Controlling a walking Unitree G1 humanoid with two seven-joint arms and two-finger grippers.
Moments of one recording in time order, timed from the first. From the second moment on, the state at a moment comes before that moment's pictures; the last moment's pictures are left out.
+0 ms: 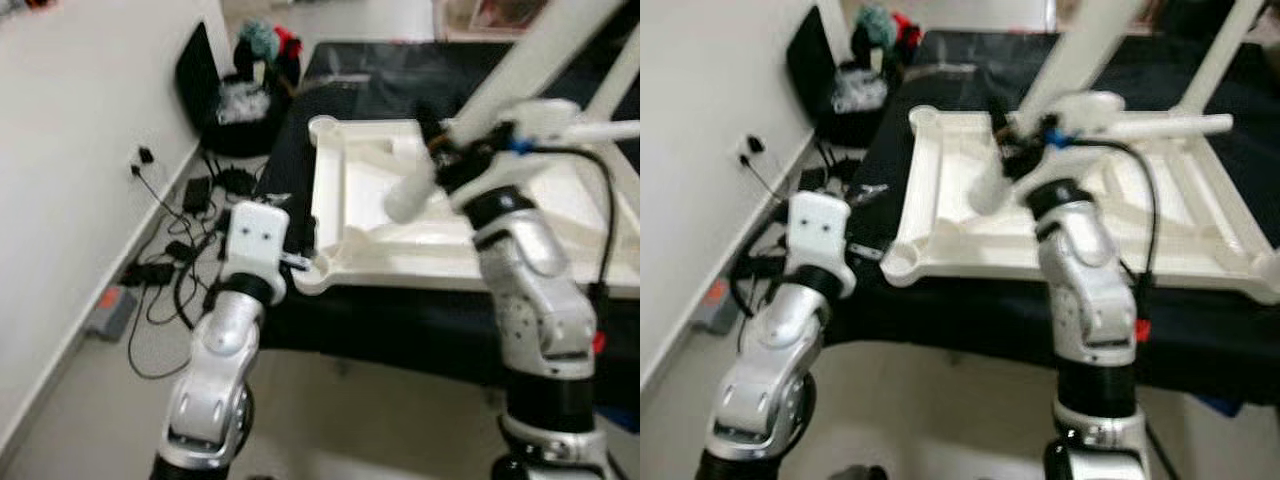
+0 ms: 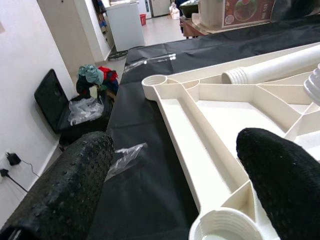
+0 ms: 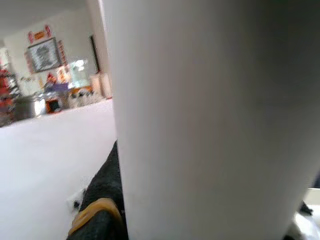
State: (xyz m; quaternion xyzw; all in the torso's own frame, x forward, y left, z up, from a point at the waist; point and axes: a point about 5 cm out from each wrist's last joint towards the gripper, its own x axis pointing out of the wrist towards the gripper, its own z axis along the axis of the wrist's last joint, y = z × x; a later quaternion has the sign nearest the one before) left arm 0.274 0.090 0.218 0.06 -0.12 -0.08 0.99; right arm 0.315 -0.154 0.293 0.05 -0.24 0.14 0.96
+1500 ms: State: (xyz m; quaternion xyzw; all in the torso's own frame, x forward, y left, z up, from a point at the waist) left arm 0.234 0.088 0.186 0.06 -0.05 -0.14 0.99; right arm 0.382 -0.113 0.299 -0.05 -0.08 0.56 0.82
